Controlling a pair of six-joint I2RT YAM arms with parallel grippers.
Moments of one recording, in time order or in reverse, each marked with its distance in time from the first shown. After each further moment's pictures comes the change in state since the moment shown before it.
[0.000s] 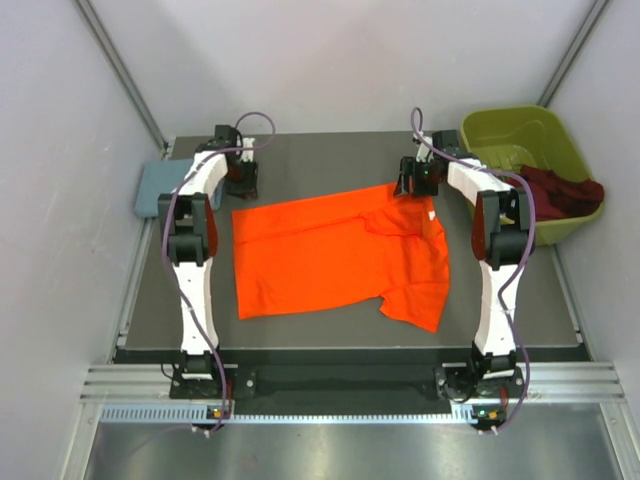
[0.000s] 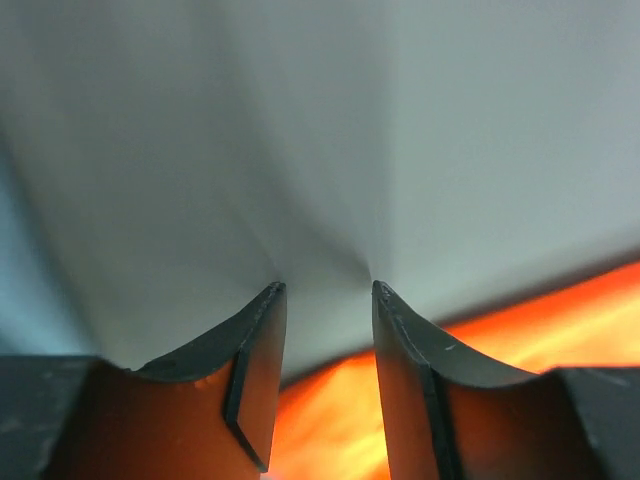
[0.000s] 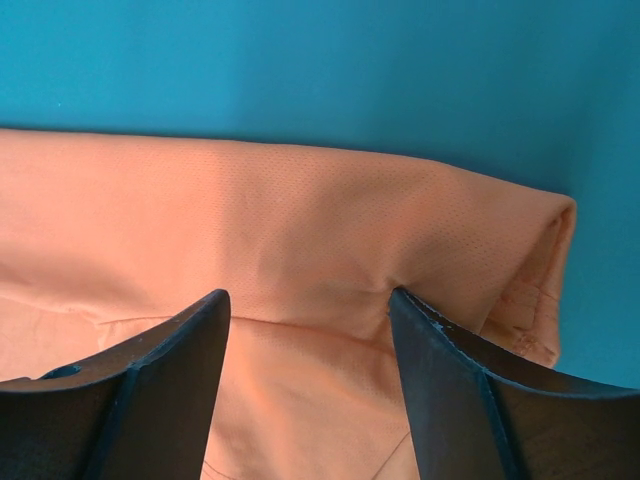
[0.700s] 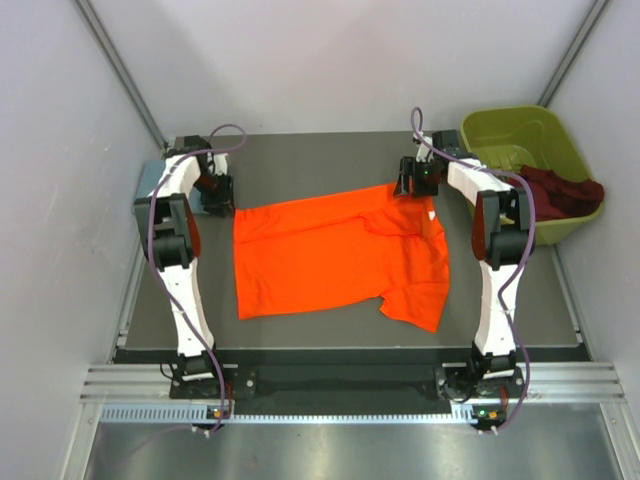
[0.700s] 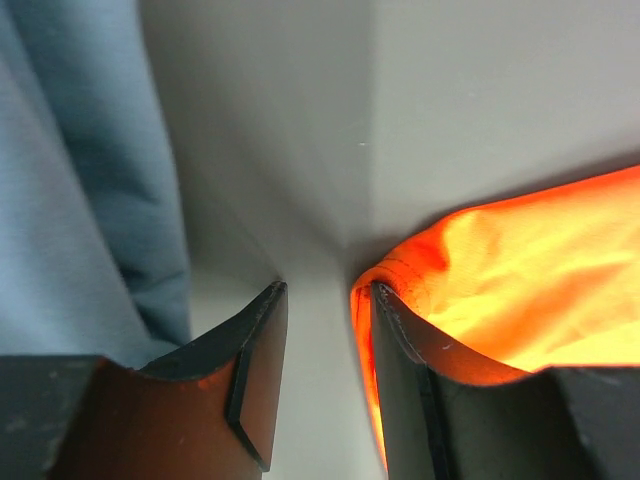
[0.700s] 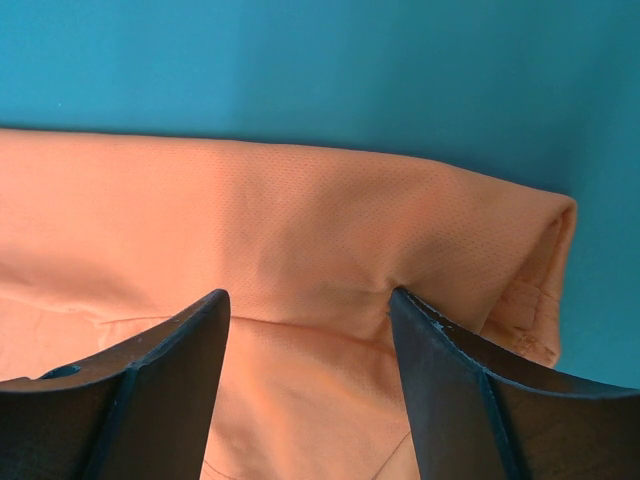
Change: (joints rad) left arm 0.150 -0.079 -0.115 -0.181 0.080 0.038; right arm 0.000 0.000 0.000 0.001 -0.002 0.000
